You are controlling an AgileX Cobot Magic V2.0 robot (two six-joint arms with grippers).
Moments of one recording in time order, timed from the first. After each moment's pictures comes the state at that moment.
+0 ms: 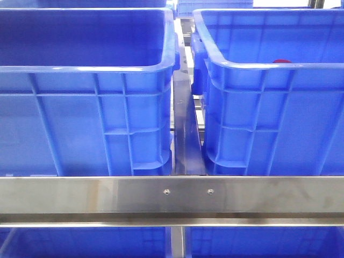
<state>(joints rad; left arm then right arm) -0.93 1.12 -1.12 0.00 0.72 -0.02 0.09 1.00 -0.59 1.68 1.08 -1.05</state>
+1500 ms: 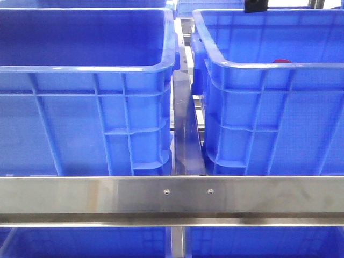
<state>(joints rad) -0.93 1.12 -1.12 0.00 0.71 -0.02 0.34 1.32 -0.82 1.73 1.03 -1.05</state>
